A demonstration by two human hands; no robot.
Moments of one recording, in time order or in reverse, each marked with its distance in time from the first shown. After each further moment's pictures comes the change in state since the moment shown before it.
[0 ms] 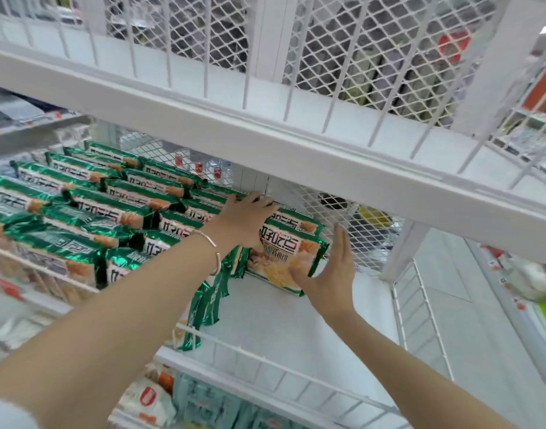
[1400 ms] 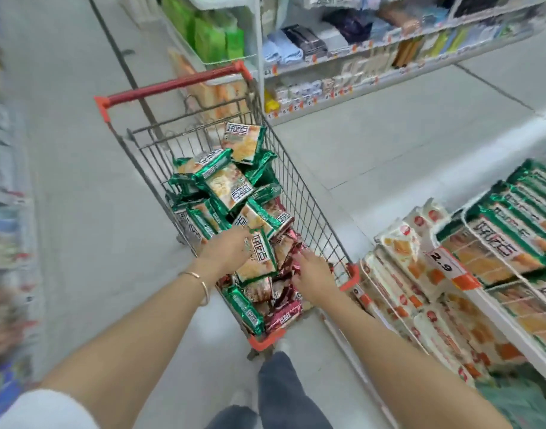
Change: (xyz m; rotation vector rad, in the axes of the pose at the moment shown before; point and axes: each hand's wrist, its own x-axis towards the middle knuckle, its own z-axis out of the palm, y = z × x) left_hand -0.685 -0.432 0.094 -0.562 -0.130 -0.966; right_hand -0.322 -0.509 0.429 -0.390 -1.131 -0.610
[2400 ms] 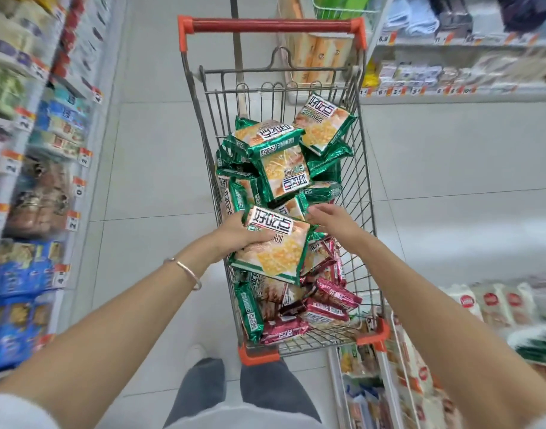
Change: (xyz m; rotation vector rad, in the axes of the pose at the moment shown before) left_hand 0.025 -0.049 0.007 -1.152 0.064 -0.525; right_hand 0.179 -0.024 -0.064 0.686 -0.405 -0.066
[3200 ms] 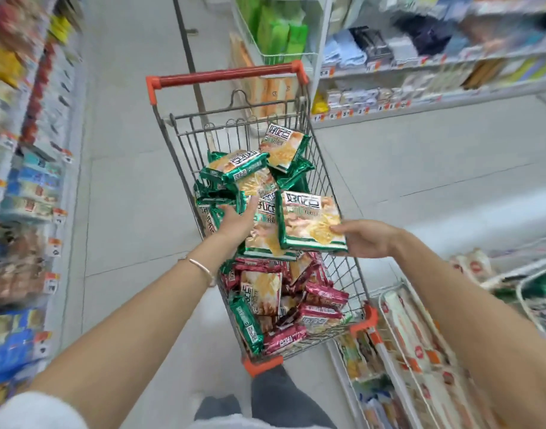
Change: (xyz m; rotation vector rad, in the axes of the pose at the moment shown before) left_hand -0.037 0.068 0.028 0.003 0.178 0.016; right_hand -0.098 0.000 -0.078 0.460 -0.318 0.212
